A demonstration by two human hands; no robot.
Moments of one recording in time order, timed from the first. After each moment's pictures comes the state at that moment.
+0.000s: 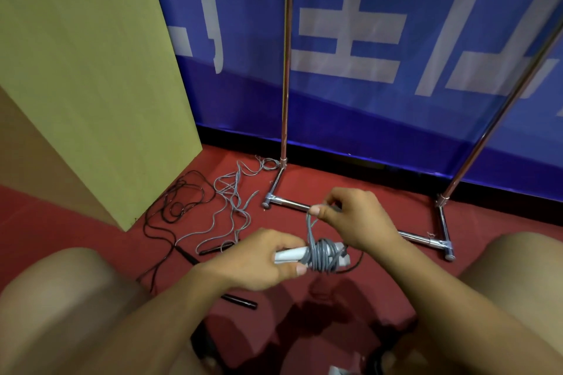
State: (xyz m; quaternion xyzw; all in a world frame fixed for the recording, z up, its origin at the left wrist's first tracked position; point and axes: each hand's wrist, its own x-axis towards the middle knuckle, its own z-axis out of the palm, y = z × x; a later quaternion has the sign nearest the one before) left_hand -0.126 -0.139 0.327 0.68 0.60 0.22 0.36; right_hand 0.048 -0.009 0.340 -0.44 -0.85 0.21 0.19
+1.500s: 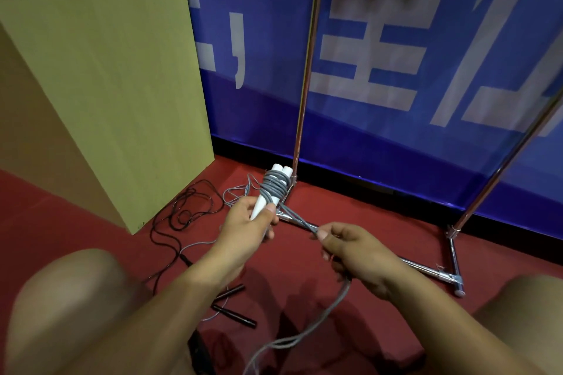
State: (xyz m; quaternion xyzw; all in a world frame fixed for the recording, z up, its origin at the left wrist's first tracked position) left_hand -0.149 -0.117 0.331 0.30 0.63 0.63 0.35; right_hand 0.035 -0.033 0.341 -0.39 -0.65 0.64 0.14
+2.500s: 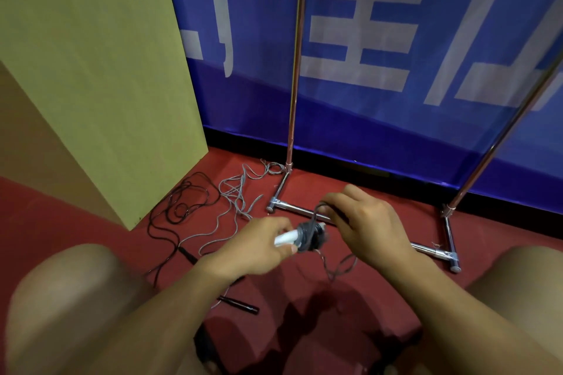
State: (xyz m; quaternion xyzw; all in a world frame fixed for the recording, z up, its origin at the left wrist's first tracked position) left_hand -0.140 -0.123 0.322 0.60 0.73 0.20 0.25; right_hand 0.050 -0.019 0.343 -0.28 -0.91 0.03 0.31
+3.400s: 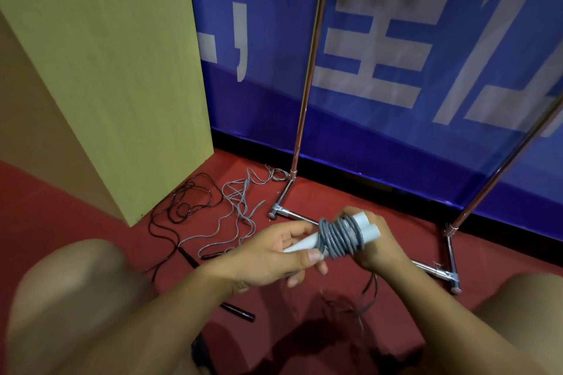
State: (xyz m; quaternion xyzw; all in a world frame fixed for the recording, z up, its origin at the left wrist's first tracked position) left_hand -0.128 -0.144 0.347 0.54 0.44 0.44 0.56; right_hand 0.046 0.003 0.321 -0.39 -0.87 0.26 0.19
